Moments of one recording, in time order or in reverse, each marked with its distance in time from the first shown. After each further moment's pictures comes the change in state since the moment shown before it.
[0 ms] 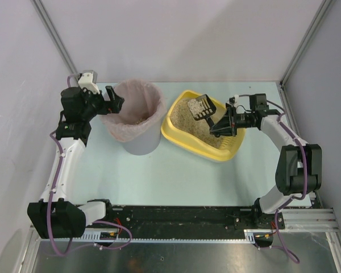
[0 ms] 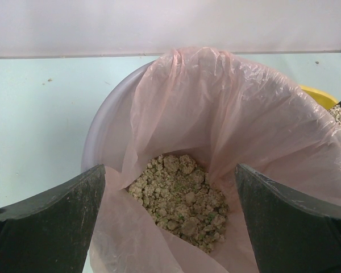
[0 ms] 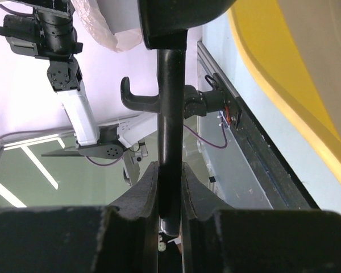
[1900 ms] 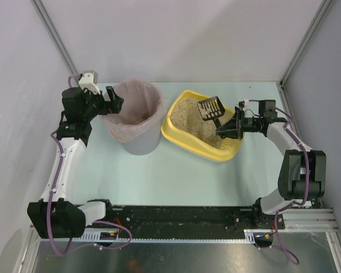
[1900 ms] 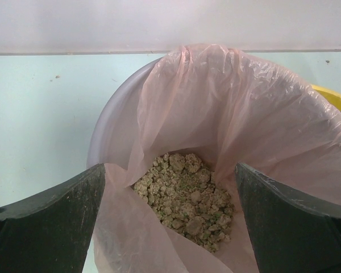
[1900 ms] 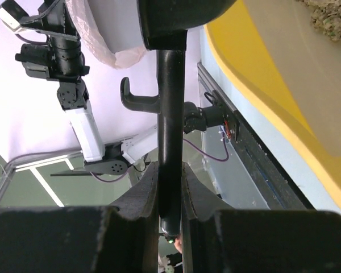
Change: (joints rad) left arm -0.008 0.000 -0.006 0.000 -0.035 0.009; right arm -0.072 -0.063 -0.127 0.125 0.010 0.095
